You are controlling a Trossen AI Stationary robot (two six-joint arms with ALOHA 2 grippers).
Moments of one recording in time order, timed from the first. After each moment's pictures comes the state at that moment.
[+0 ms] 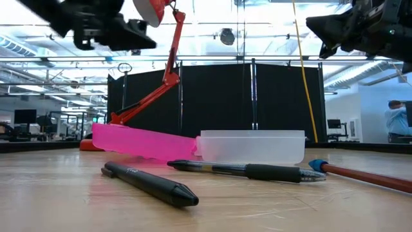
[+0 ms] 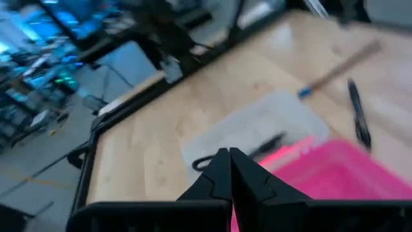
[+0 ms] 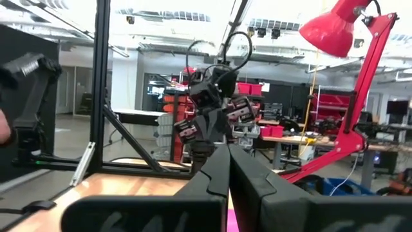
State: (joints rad) left arm 0.19 1.00 0.56 0.10 0.33 0.61; right arm -0.08 0.55 0.02 0.84 -0.08 -0.05
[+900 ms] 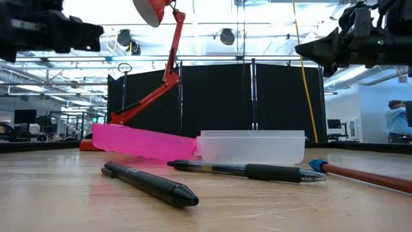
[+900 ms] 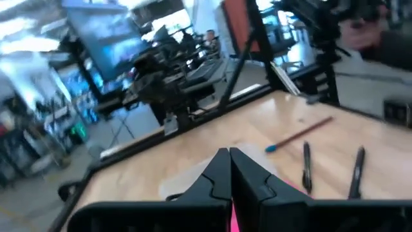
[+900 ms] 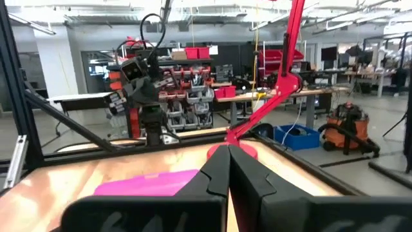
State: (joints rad) left arm 0.10 0.41 0.14 0.26 0.34 0.38; right arm -0.07 0.59 0.02 0.74 0.17 0.04
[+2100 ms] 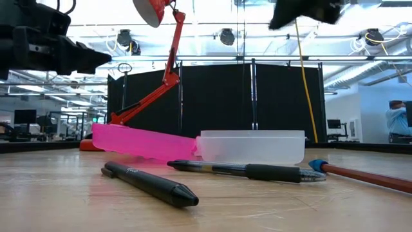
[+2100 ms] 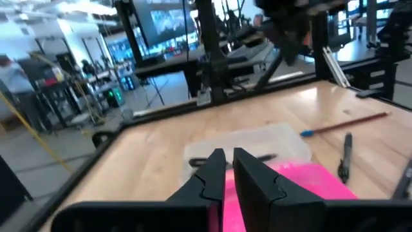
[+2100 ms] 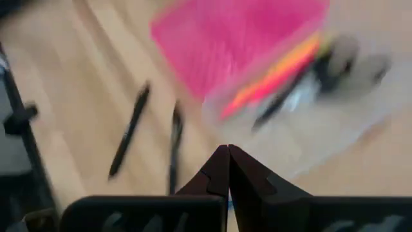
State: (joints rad) left arm 0.09 0.41 0.01 0.39 0.14 0.25; right arm 0.51 1.66 1.37 -0.82 0.45 1.08
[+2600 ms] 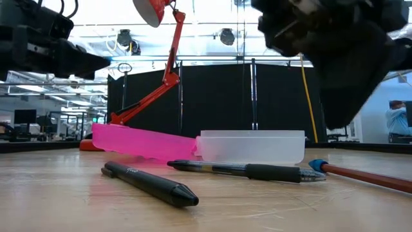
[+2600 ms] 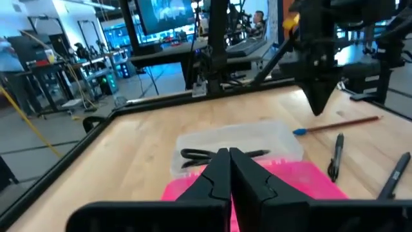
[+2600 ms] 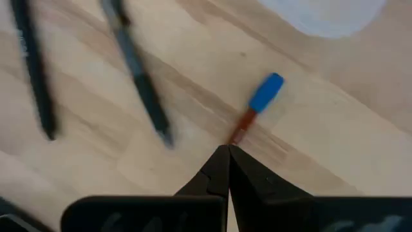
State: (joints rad) left arm 0.09 0.41 0.01 0.36 0.14 0.18; right arm 0.54 1.98 1.47 -0.92 0.11 1.54
